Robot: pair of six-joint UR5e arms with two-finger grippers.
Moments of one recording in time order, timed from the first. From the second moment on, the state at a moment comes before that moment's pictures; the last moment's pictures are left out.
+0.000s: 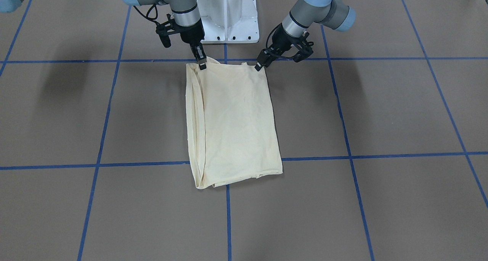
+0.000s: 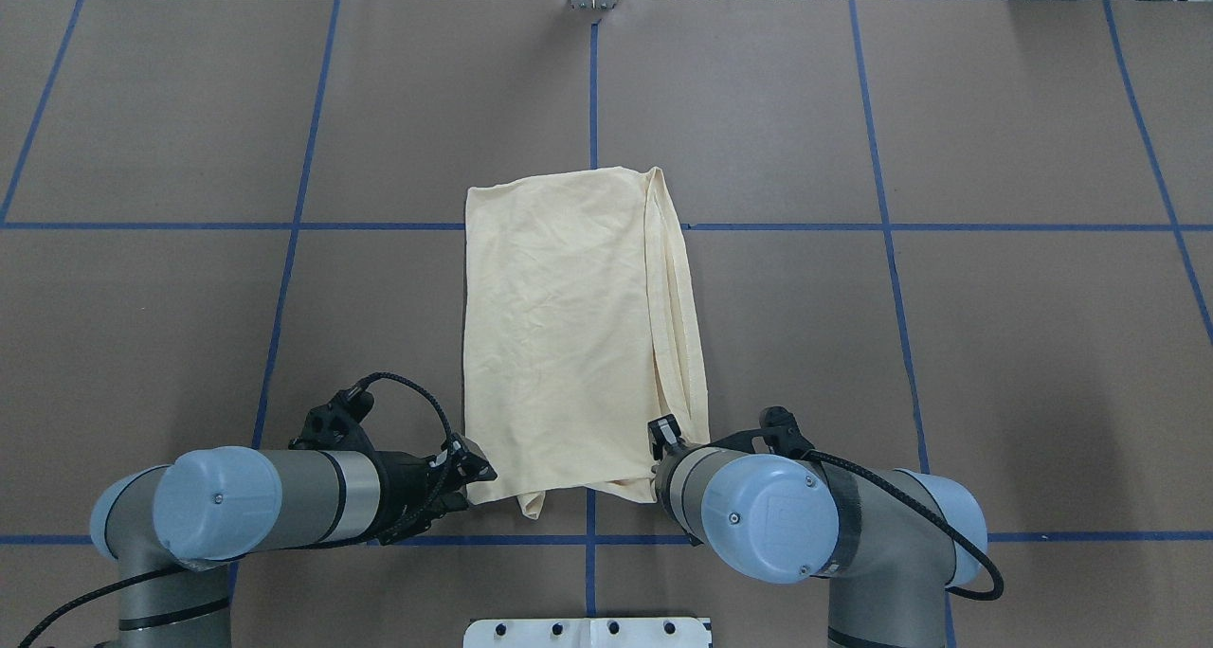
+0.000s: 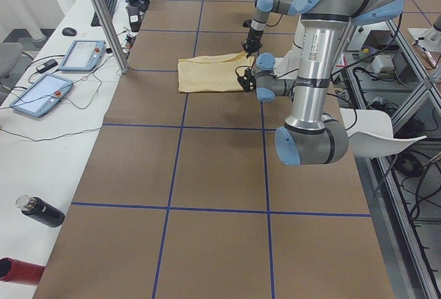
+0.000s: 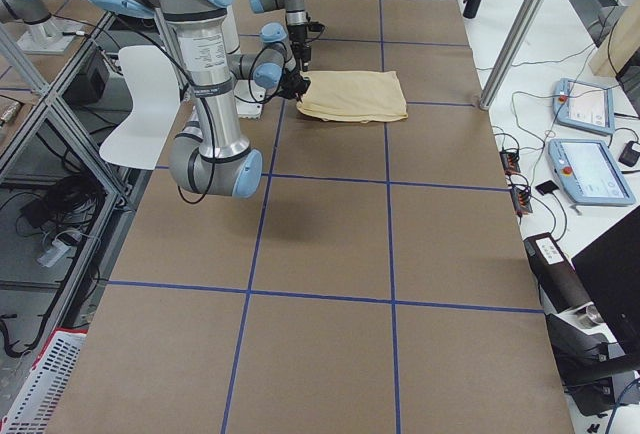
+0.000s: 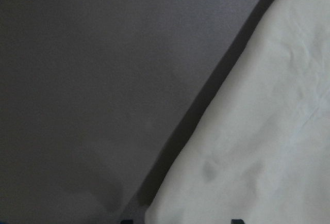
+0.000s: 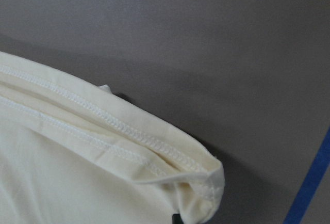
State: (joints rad) left arm -0.23 -1.79 -1.83 -2.35 -1.65 -2.16; right arm 0.18 -1.15 1.94 -1.44 1.50 2.66
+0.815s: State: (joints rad) left arm -0.21 -1.78 -1.83 -2.35 -1.64 -2.19; right arm 0.18 -1.15 1.94 -1.44 1.50 2.66
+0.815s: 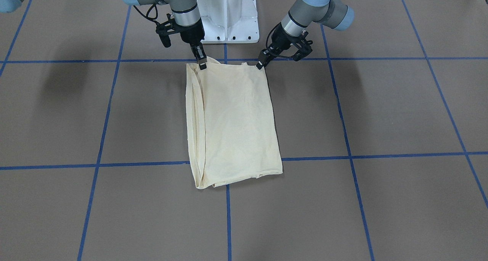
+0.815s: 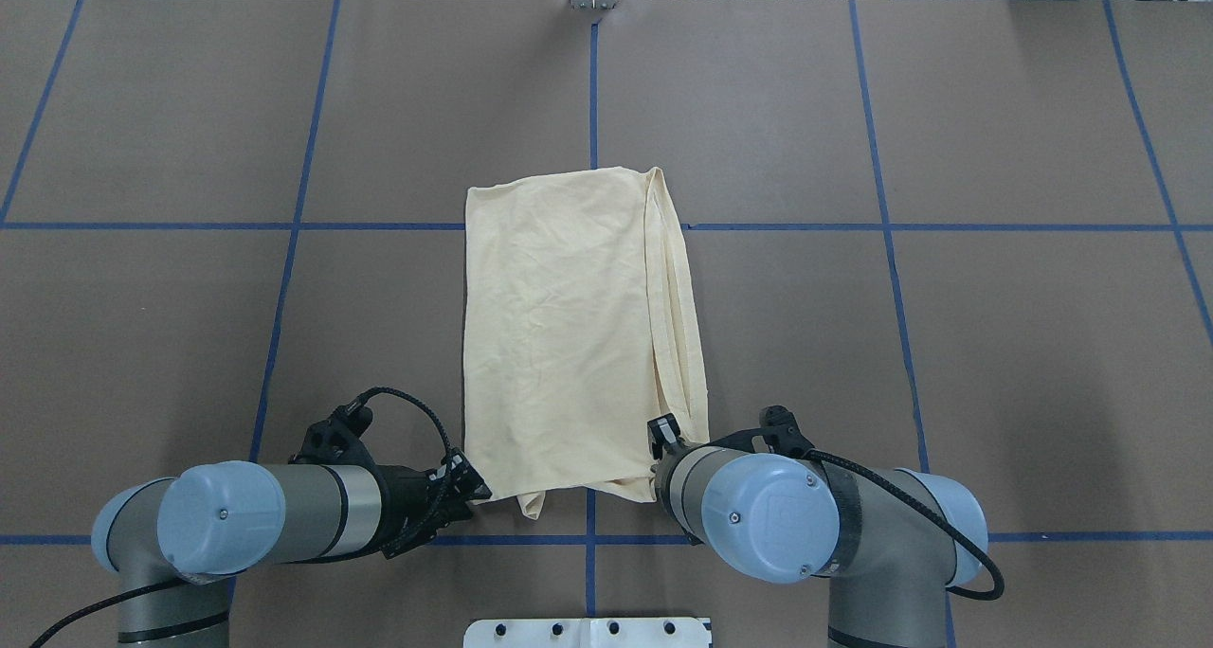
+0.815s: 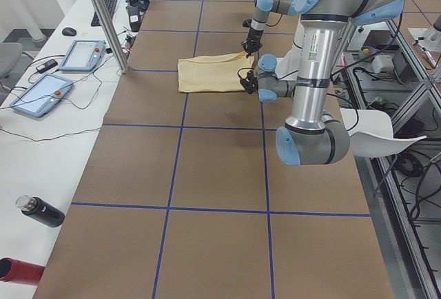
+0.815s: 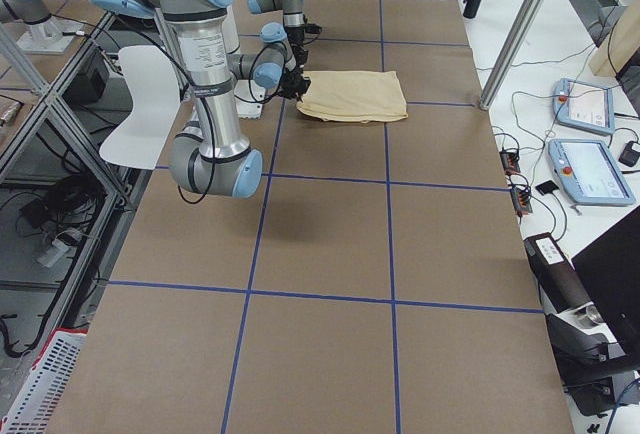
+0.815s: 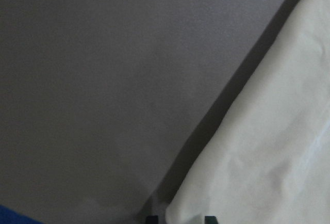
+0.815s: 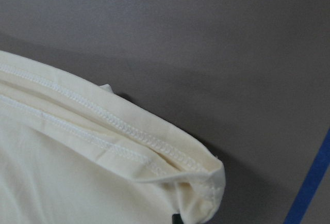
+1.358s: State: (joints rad) left arm -0.21 -1.79 -1.84 -2.35 -1.65 -2.19; right arm 0.18 -1.15 1.95 -1.44 1.50 2.66
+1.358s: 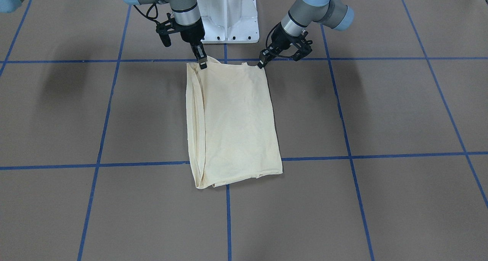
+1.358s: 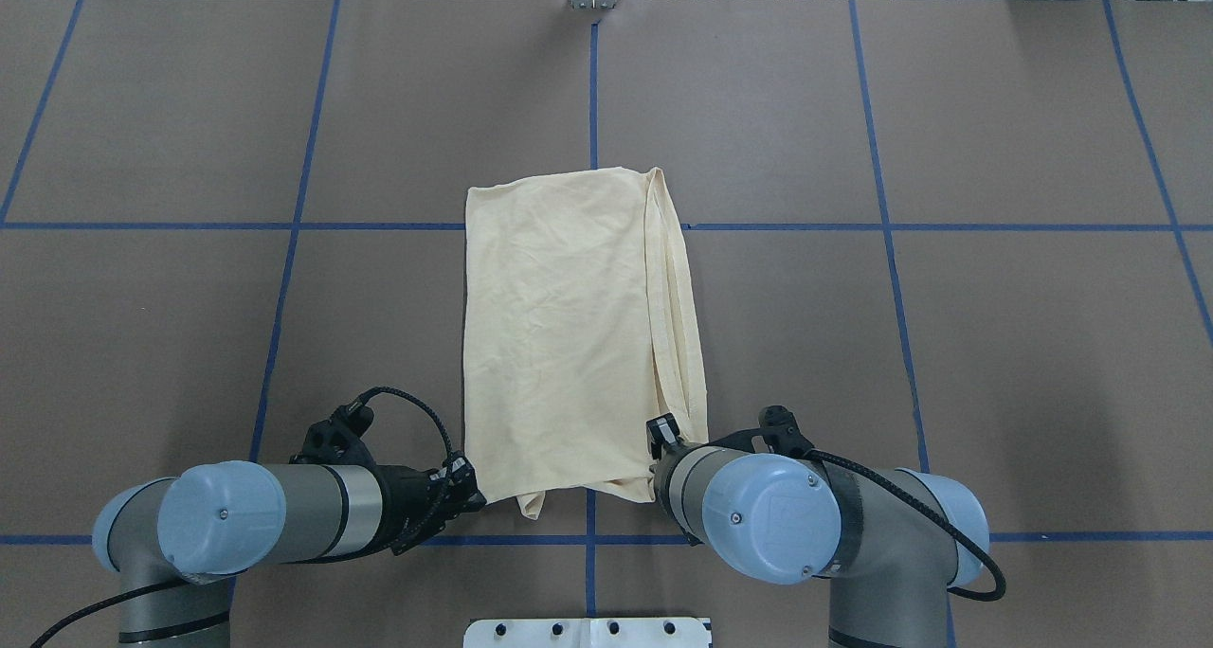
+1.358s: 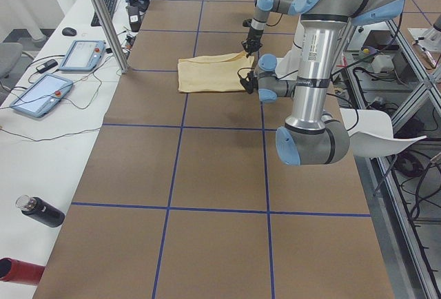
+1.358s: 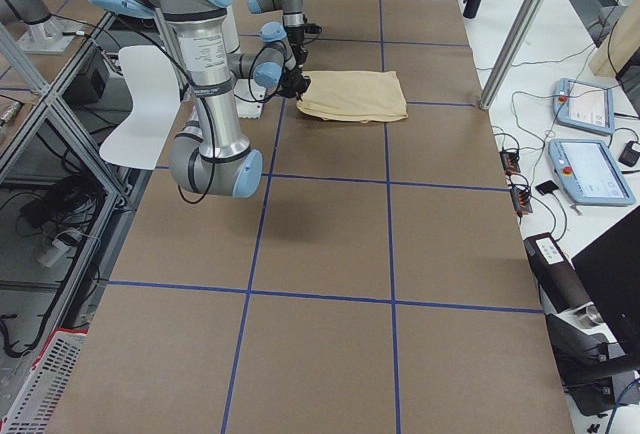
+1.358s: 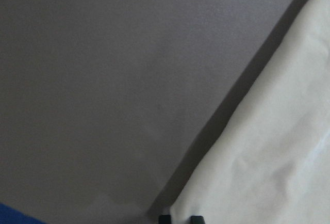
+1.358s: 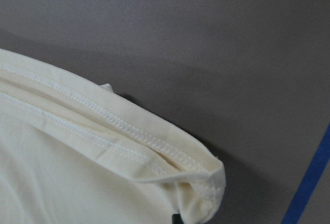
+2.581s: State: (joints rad) left arm -0.37 -1.75 -2.04 -2.34 -1.80 -2.09; right arm 0.35 -1.12 2.07 -1.55 1.63 2.60
